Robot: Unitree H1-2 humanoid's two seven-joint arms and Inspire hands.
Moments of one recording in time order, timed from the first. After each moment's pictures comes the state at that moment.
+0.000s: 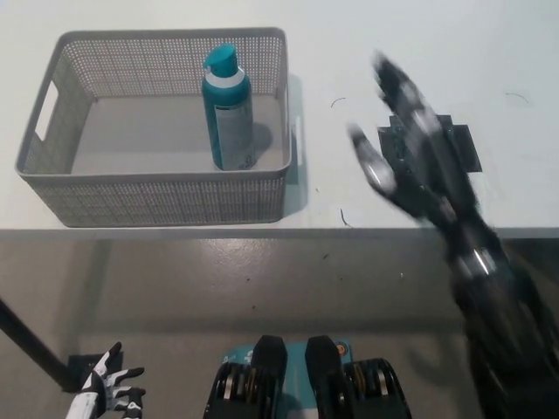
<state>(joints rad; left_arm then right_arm) 0.23 0.19 0.04 0.05 0.16 -0.31 -0.03 -0.31 -0.10 0.11 -0.19 -0.05 0.00 0.08</state>
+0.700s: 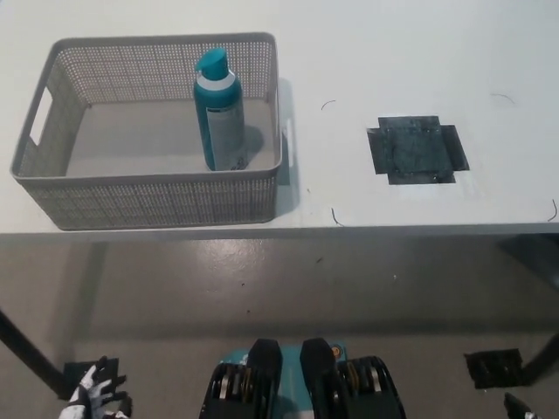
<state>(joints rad) 0.25 0.19 0.09 0.10 0.15 -0.33 -0.02 0.25 -0.28 0.02 0.22 0.04 -0.28 0.14</state>
